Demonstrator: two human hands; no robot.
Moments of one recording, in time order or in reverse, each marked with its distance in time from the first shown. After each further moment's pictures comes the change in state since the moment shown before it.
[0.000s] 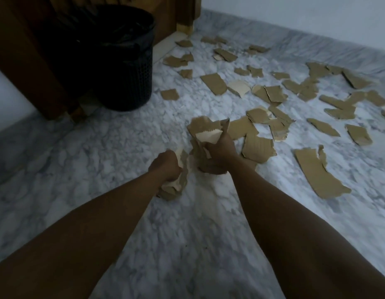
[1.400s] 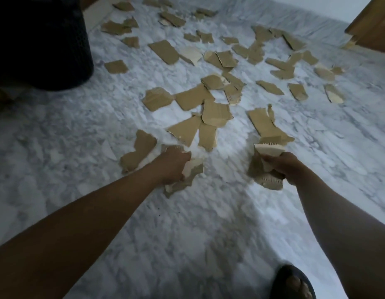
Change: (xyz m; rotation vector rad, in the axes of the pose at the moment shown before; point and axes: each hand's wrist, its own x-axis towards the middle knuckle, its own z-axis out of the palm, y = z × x) left_hand -0.036 0.049 0.082 0.549 -0.180 0.736; right_hand -0.126 0.229 -0.181 0.083 0.199 0.710
